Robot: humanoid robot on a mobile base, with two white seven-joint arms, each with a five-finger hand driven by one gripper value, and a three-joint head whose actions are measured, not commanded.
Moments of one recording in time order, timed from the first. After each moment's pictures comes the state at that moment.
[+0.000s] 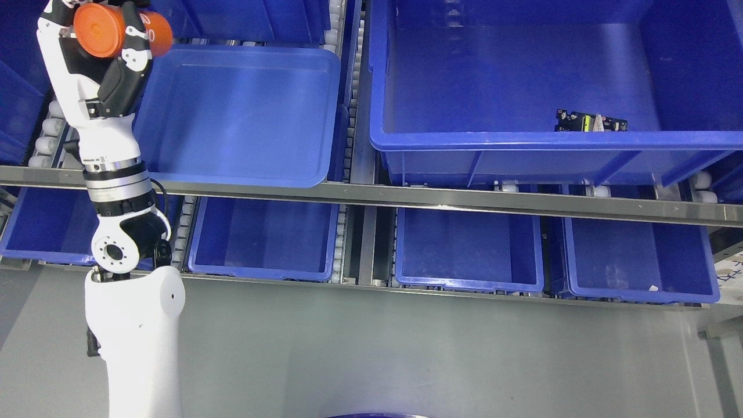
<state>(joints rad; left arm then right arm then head) -0.33 0.00 0.16 -1.68 0.23 -0.52 -0.12 0.00 0.00 0.00 0.00 0.00 -0.02 -0.03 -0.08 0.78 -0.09</state>
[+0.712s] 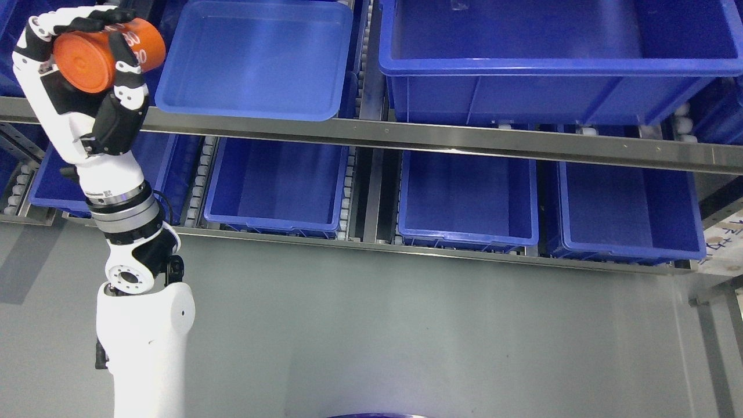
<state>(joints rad) -0.27 0.00 0.07 -1.71 0.23 -0.78 -0.12 0.00 0.00 0.00 0.00 0.00 -0.03 -0.03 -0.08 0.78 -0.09</state>
